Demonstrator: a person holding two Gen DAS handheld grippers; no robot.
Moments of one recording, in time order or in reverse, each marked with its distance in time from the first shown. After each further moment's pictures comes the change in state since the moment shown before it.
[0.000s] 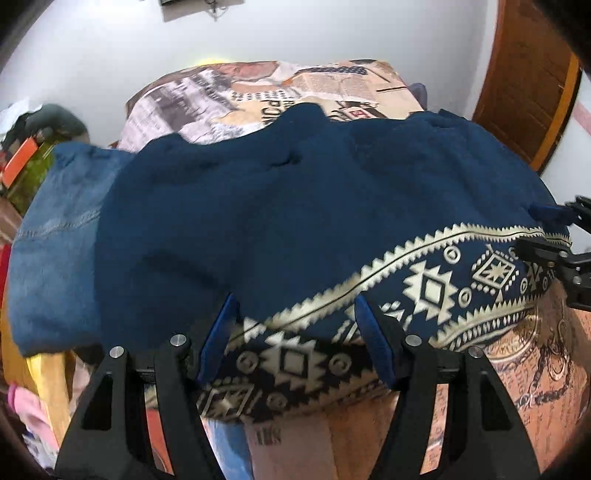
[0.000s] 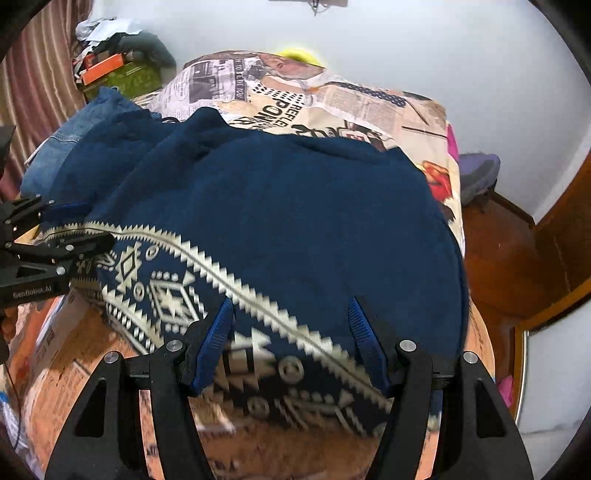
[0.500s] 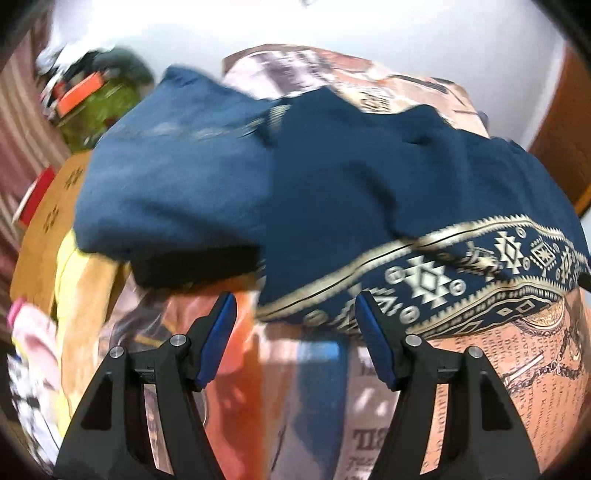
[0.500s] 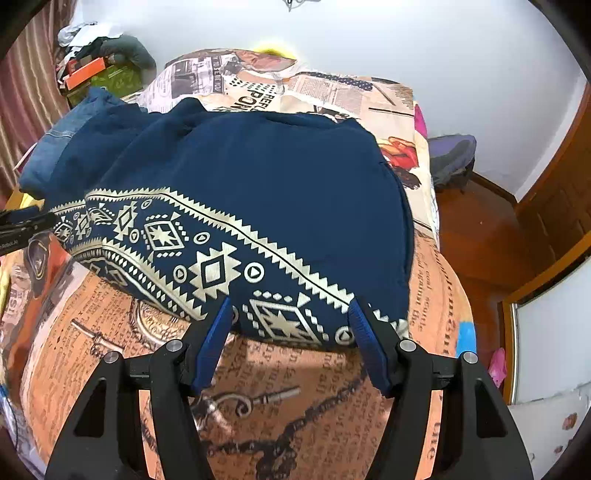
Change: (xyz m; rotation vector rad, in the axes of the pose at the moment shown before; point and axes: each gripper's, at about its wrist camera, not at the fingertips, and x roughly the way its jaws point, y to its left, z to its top) left arm -0.038 0.089 -0.063 -0.260 0.021 0.119; right arm -0.029 -0.009 -0.034 0.051 0.007 -0.060
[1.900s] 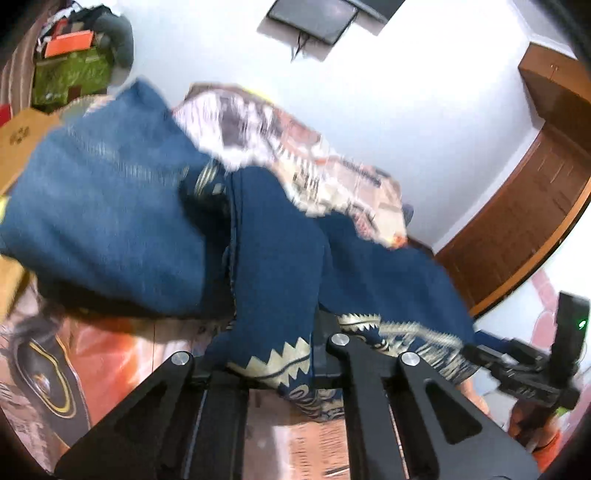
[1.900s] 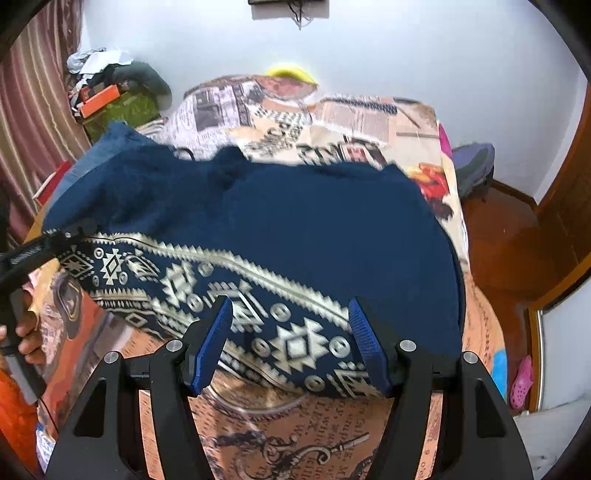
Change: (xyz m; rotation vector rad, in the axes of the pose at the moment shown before) left arm -0.025 -0.023 0.061 -0.240 -0.223 -0.433; right arm -0.009 0.035 0.046 0.041 -0.083 0.107
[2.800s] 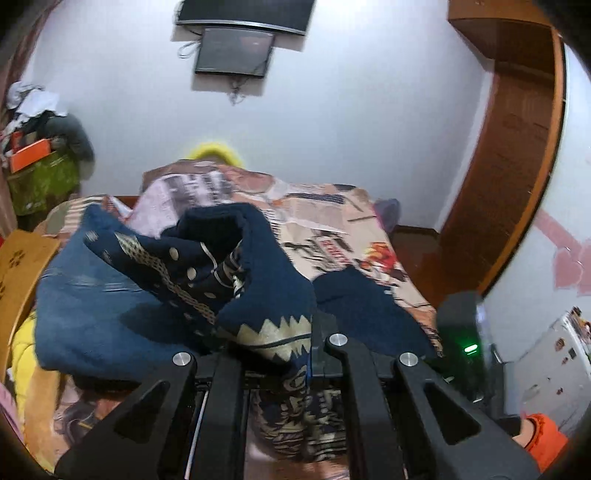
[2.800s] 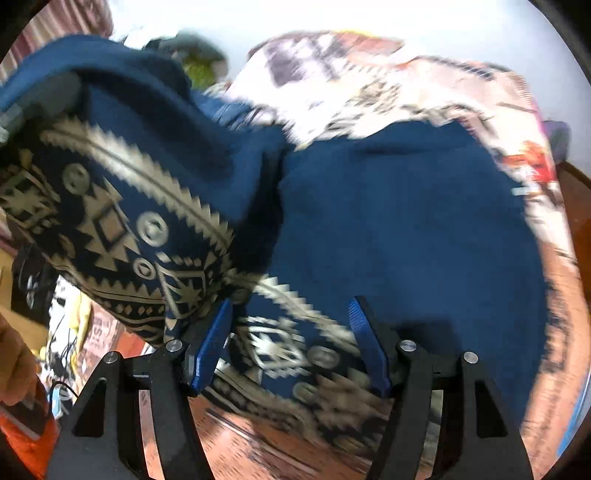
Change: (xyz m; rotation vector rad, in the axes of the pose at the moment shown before) left arm -0.027 -0.097 0.008 0.349 -0.079 0.036; right arm 0.053 0.041 0.000 0.010 0.120 0.236
